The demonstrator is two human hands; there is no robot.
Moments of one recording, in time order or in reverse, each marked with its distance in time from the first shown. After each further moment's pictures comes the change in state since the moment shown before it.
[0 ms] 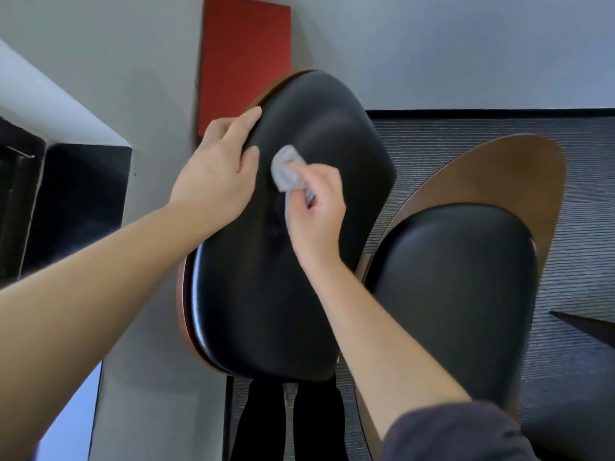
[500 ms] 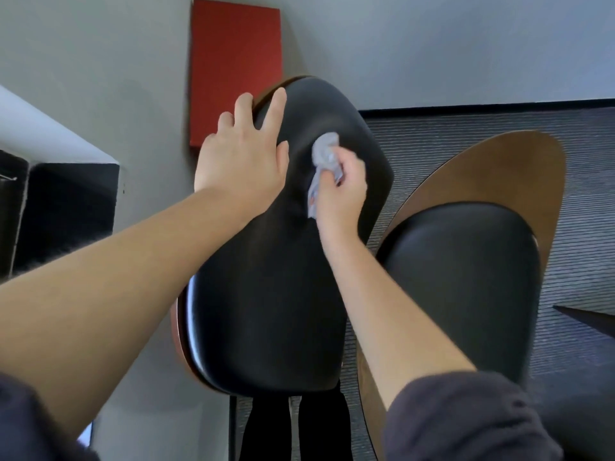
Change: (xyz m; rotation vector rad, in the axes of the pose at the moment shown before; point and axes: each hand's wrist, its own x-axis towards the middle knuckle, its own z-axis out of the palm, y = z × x) left_hand 0.038 0.020 0.027 0.632 0.072 0.171; right_hand 0.051 0.029 -0.007 -0.028 0.162 0.305
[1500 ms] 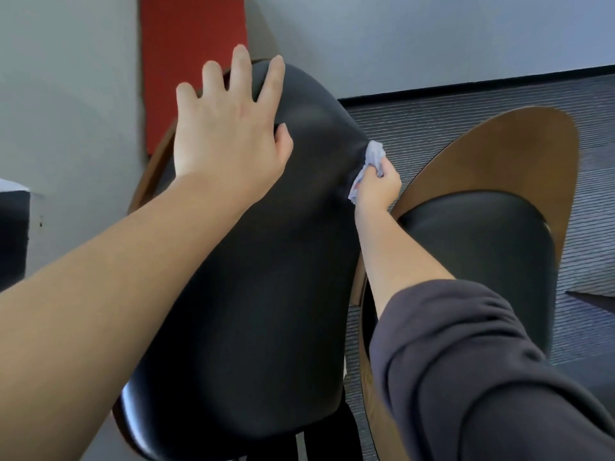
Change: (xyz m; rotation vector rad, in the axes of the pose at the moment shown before) left_hand 0.048 0.027 0.023 0.289 0.129 0.133; right_hand 0.118 0.122 -0.024 0.105 0.299 0.478
